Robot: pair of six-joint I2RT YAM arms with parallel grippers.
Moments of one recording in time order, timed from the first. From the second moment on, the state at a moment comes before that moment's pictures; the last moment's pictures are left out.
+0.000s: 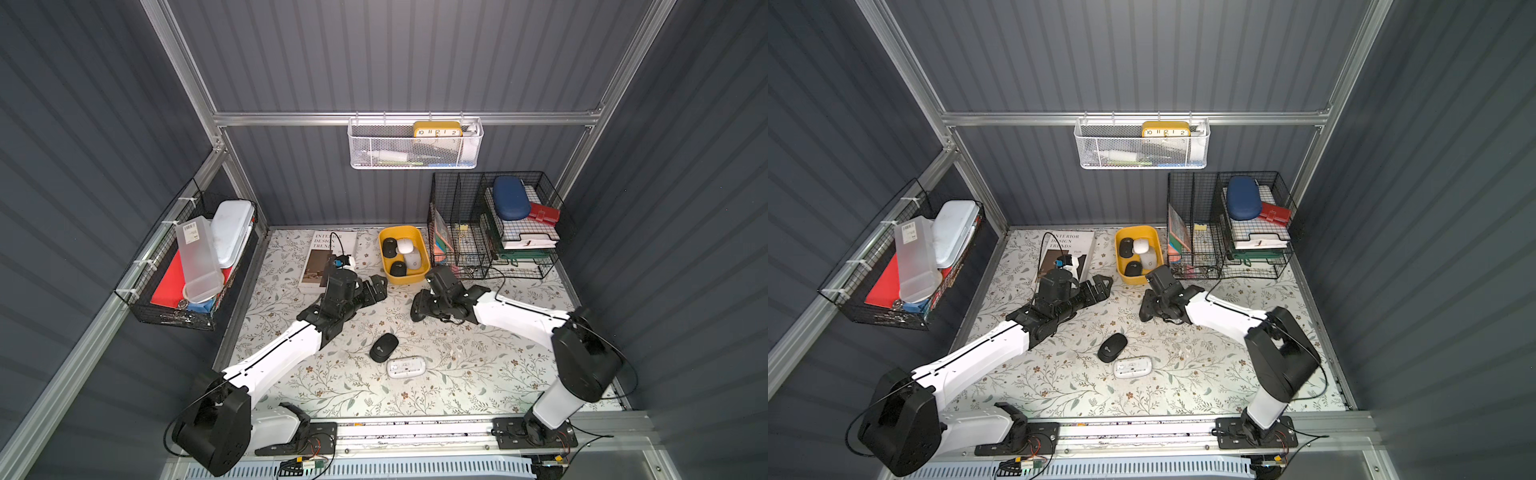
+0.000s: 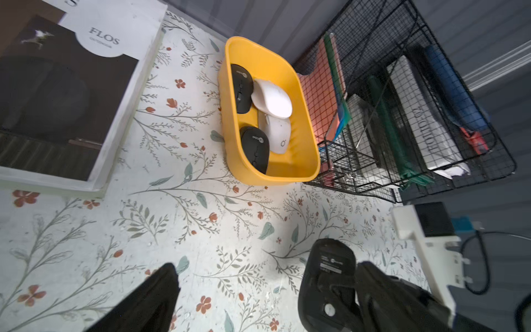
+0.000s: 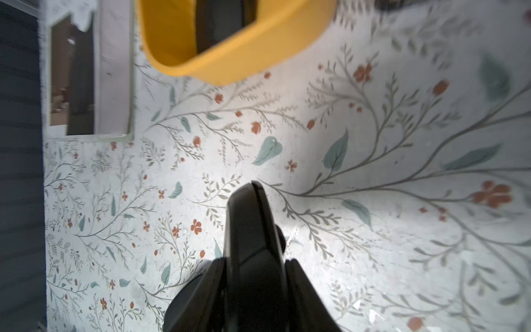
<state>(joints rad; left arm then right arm) -0.54 1.28 0.79 -0.02 0.04 -0.68 0.67 1.60 1.06 -0.30 0.01 0.77</state>
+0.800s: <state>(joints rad) -0.44 1.11 0.80 -0.03 -0.02 -0.73 0.69 2.21 1.86 -0.46 0.61 -0.14</state>
